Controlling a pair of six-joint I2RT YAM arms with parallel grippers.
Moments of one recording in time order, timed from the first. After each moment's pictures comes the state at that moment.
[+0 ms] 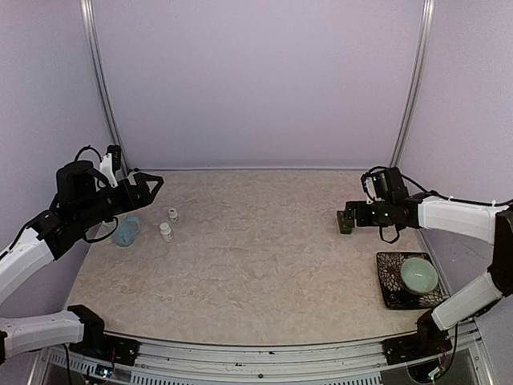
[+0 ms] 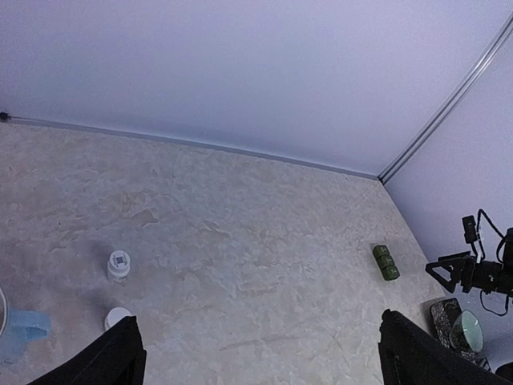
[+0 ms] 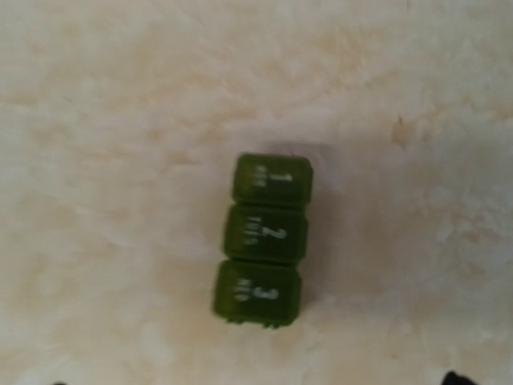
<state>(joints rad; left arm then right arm) -0.39 0.85 0.76 -0.17 0.07 -0.46 0.37 1.36 0.84 -0.22 0.13 0.26</state>
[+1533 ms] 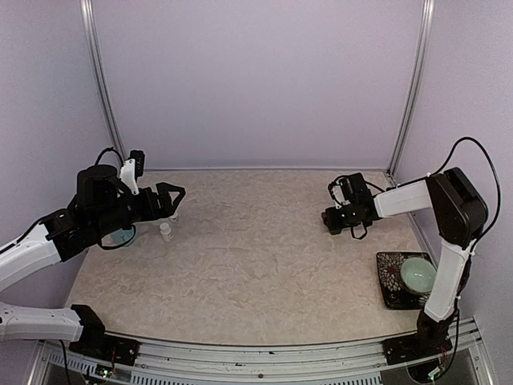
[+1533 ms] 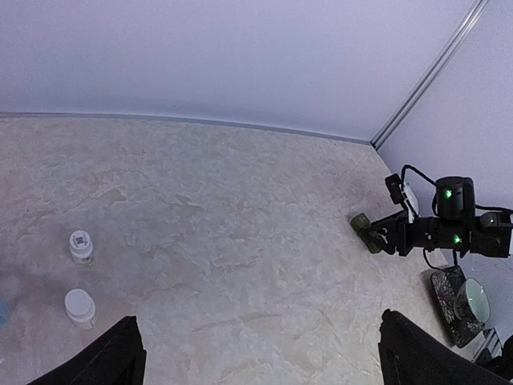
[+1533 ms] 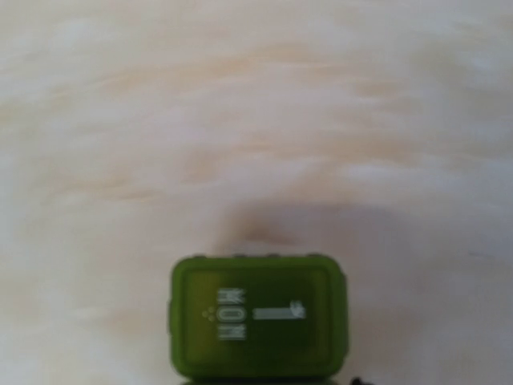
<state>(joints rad) -0.64 0.93 0.77 -0.17 -0.11 -0.48 0.39 1.90 1.08 -0.03 0.06 0.15</state>
